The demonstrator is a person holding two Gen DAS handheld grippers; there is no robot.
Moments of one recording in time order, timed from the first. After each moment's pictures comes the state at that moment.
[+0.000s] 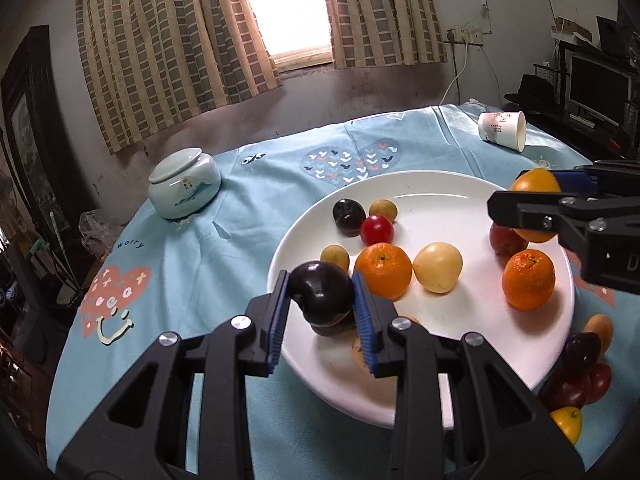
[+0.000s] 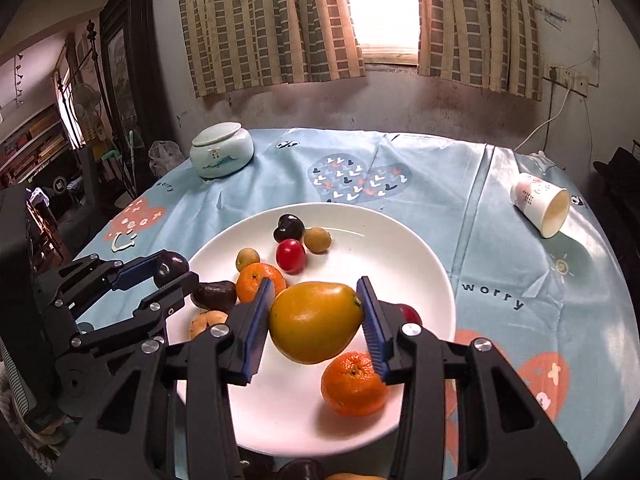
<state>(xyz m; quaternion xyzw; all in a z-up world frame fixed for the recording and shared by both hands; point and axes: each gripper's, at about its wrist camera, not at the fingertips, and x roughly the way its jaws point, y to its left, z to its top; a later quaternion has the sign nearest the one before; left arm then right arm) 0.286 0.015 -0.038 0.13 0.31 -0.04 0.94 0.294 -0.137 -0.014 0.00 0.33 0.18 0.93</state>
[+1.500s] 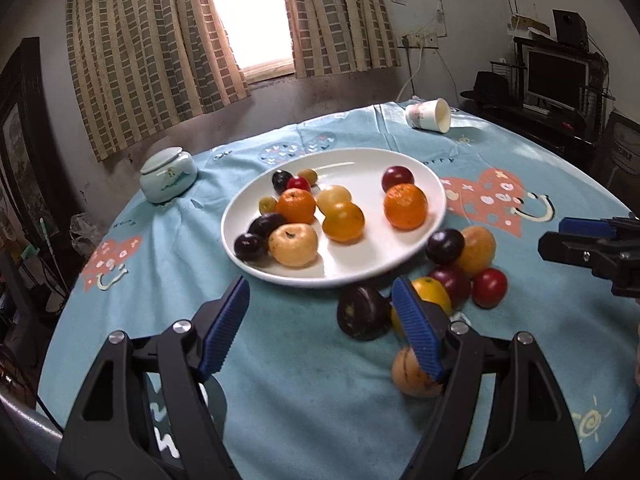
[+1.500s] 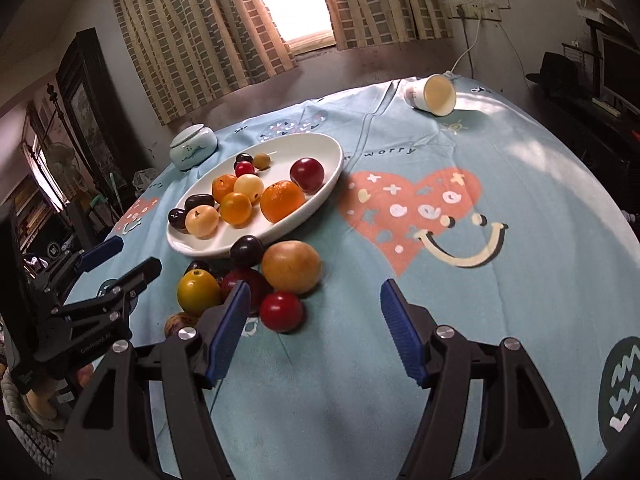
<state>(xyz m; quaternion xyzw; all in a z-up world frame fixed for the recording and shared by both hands) 0.154 -0.022 -0.040 0.14 0.31 -0.09 0.94 0.133 -0.236 -0.057 0.13 0.35 0.11 0.92</state>
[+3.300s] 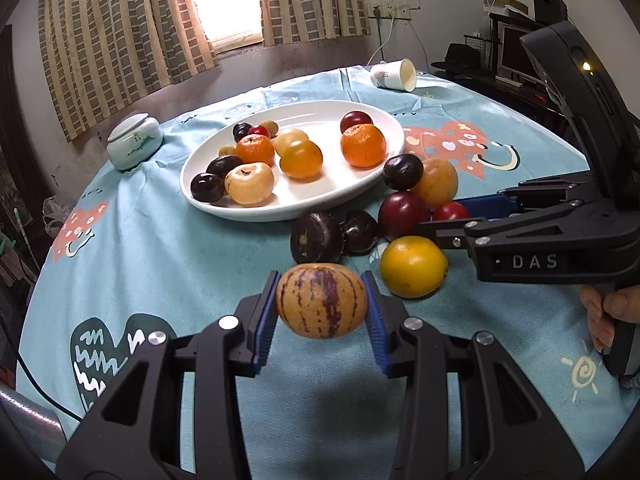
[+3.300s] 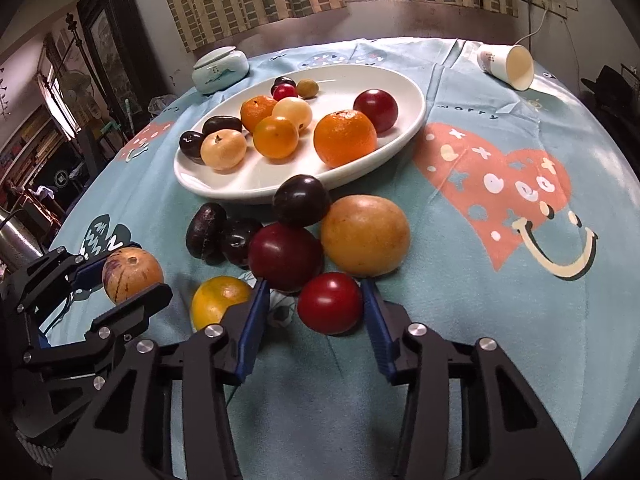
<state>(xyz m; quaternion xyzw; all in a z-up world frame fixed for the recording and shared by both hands) 0.136 -0.025 -0.066 0.14 0.35 -0.13 0.92 0.180 -0.174 -0.087 0.04 0.43 0.17 0.89</state>
